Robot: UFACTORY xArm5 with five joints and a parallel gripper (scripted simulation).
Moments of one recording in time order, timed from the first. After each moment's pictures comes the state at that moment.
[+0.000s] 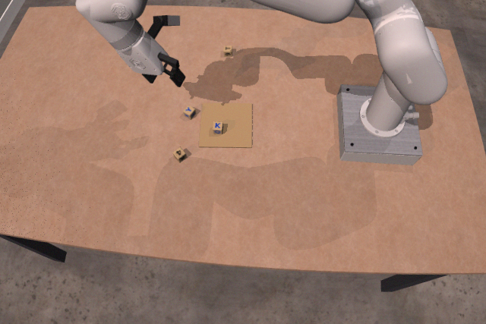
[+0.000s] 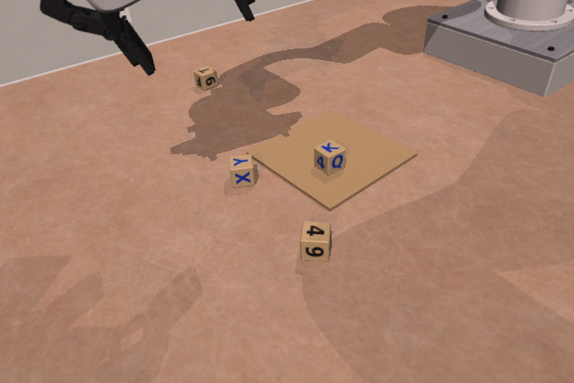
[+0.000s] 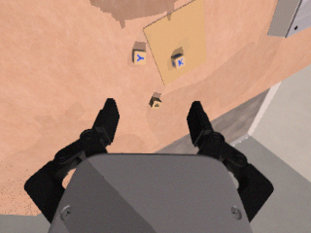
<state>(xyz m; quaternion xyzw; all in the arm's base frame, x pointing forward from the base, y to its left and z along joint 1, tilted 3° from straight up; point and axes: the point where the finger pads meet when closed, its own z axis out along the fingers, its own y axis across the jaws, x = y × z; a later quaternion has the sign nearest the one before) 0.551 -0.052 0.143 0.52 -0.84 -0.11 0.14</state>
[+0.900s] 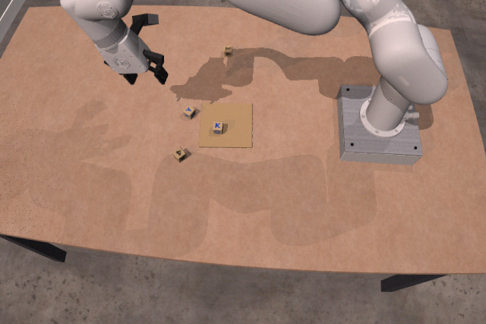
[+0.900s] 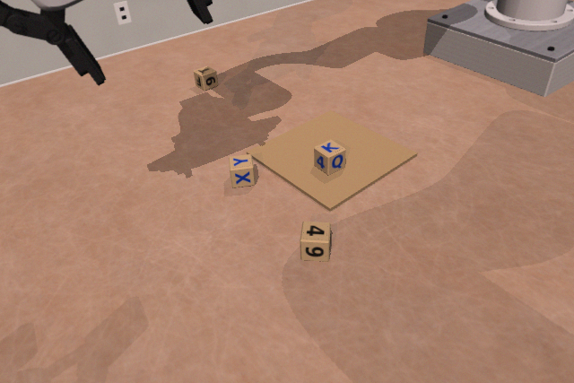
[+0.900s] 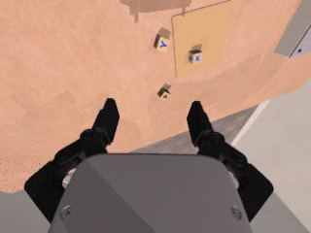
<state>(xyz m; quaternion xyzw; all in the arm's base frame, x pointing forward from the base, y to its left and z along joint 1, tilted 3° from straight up) 0.593 -0.050 0.153 0.60 -0.79 -0.09 0.10</state>
